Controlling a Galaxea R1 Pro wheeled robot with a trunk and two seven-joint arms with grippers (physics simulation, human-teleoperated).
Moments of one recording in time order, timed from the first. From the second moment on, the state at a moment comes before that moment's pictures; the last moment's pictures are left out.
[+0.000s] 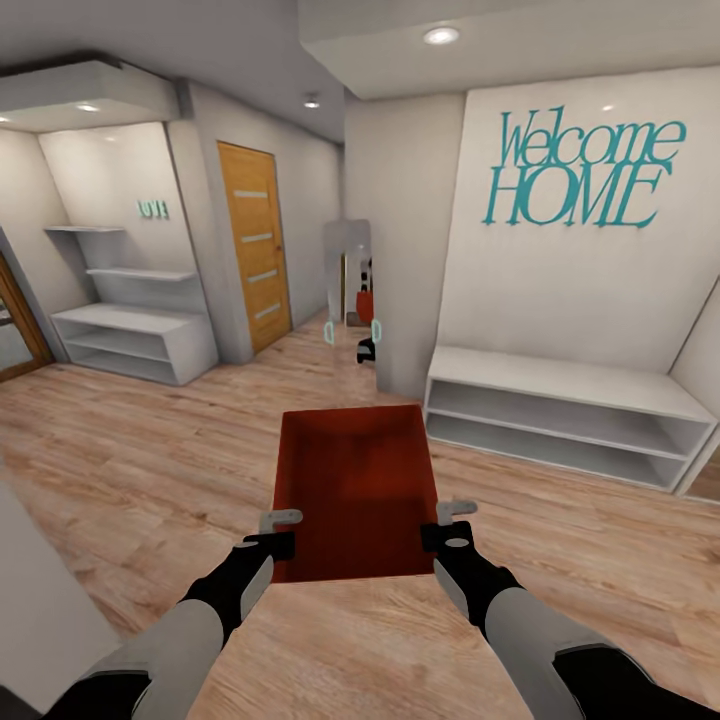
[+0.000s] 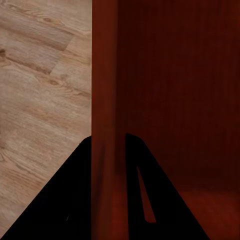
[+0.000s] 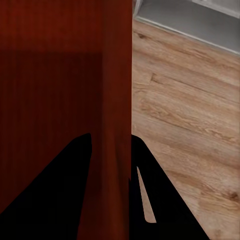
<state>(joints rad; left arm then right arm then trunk) -0.76 -0.11 0.05 -0.33 0.01 0.18 0.13 -0.81 0.13 0.09 -0.23 0.05 0.05 -0.26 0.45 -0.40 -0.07</state>
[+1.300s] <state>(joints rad) -0.76 -0.11 0.05 -0.33 0.01 0.18 0.13 -0.81 0.13 0.09 -0.23 0.05 0.05 -0.26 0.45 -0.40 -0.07</state>
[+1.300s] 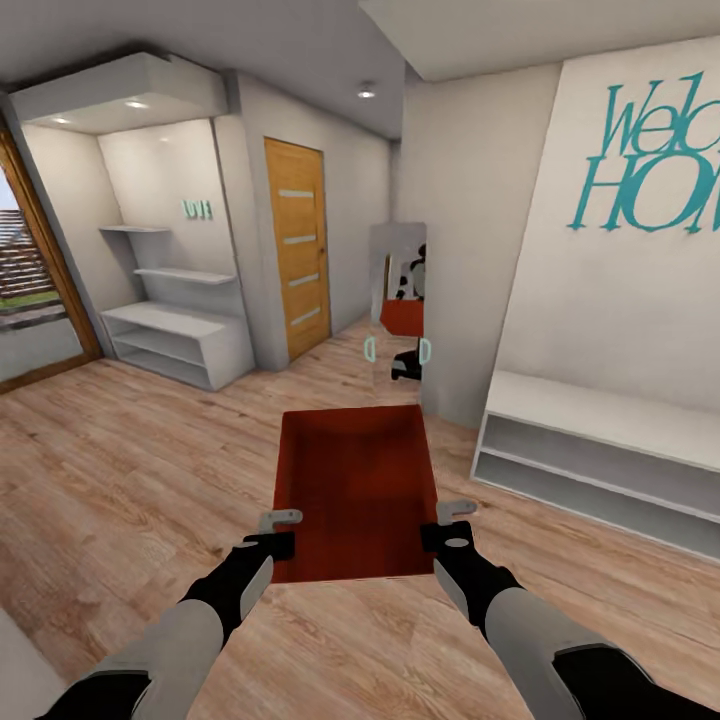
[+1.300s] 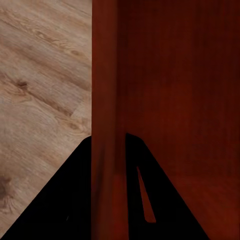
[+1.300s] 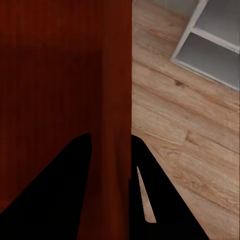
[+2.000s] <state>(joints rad) -0.76 -0.11 0.05 -0.33 0.01 0.18 0.13 -0.81 0.13 0.09 -0.23 0.05 0.05 -0.26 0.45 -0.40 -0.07</state>
